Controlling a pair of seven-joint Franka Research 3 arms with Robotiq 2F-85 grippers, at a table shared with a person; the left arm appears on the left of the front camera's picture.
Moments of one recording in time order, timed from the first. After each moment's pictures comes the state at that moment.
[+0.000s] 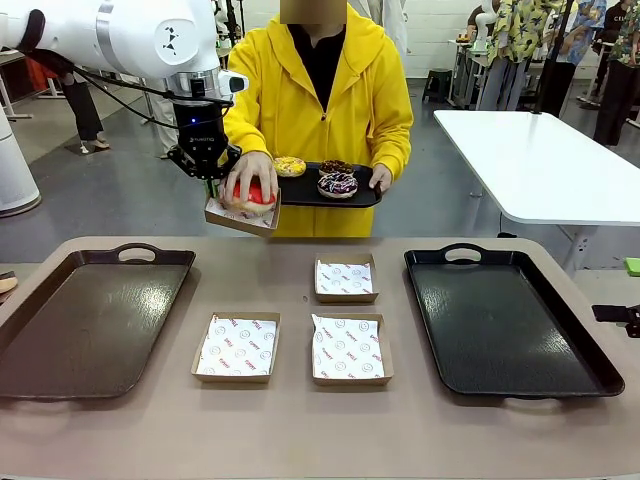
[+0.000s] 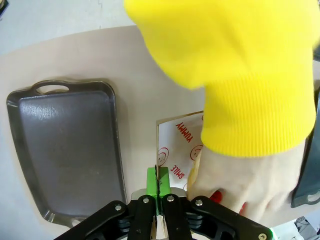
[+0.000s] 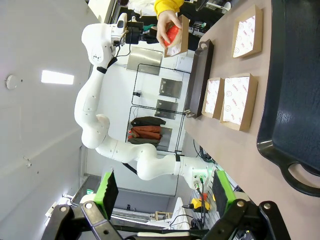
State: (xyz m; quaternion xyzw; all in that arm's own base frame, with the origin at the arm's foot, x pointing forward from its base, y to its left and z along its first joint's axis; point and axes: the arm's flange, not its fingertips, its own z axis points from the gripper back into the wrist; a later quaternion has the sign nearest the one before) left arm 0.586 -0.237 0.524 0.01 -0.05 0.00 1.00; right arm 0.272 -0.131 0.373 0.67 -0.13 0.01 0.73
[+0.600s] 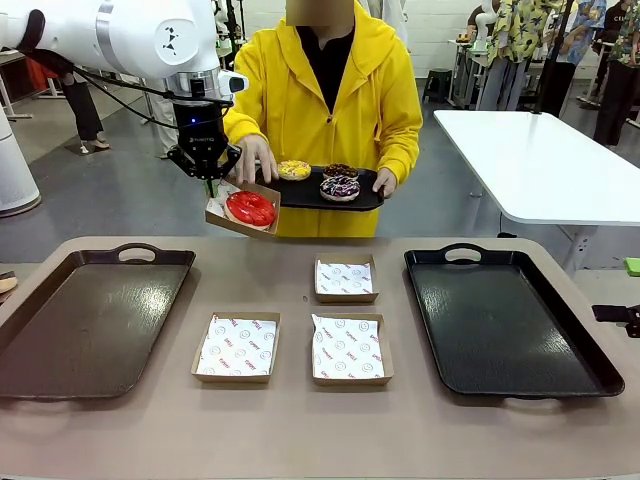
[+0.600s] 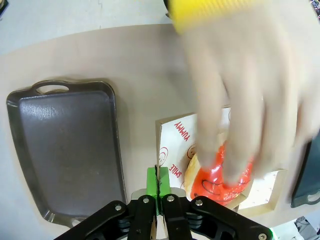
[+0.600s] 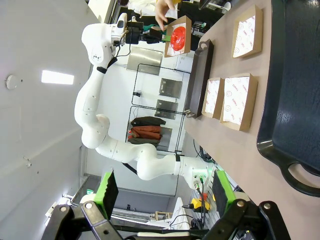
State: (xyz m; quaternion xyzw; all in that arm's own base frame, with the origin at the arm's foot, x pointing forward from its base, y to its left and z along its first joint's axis) left arm 0.586 -0.238 0.524 0.01 -0.05 0.00 1.00; right arm 0.272 -0.131 0.373 0.67 -0.13 0.01 0.73
